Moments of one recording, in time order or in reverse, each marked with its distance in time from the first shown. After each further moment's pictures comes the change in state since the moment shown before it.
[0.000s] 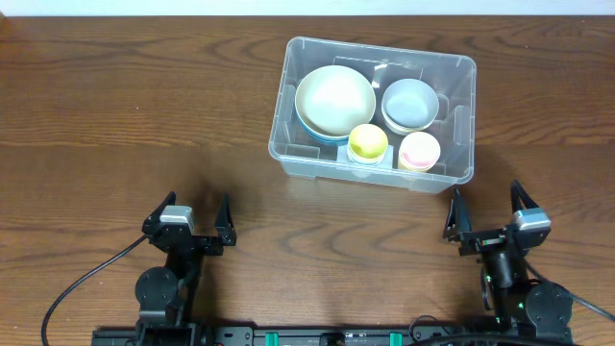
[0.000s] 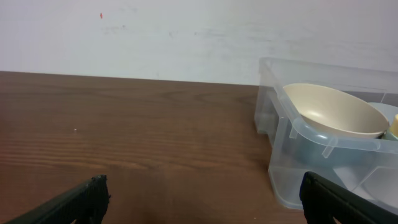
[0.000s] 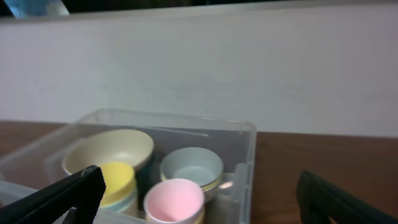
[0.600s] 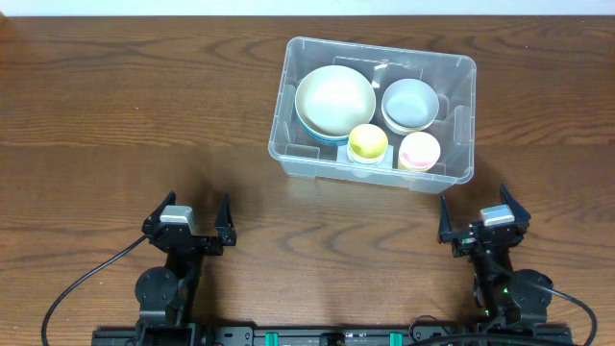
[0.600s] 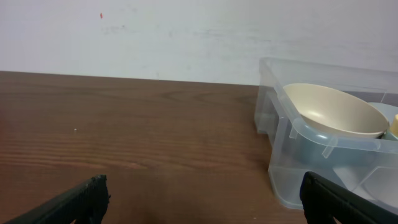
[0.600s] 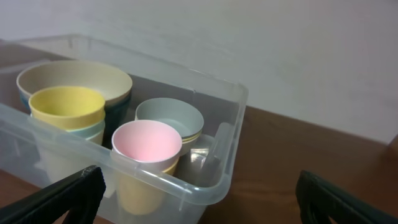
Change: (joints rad) left arm 0.000 0.000 0.000 0.000 0.000 0.000; right arm 0.000 -0.005 -0.133 0.001 0.006 -0.269
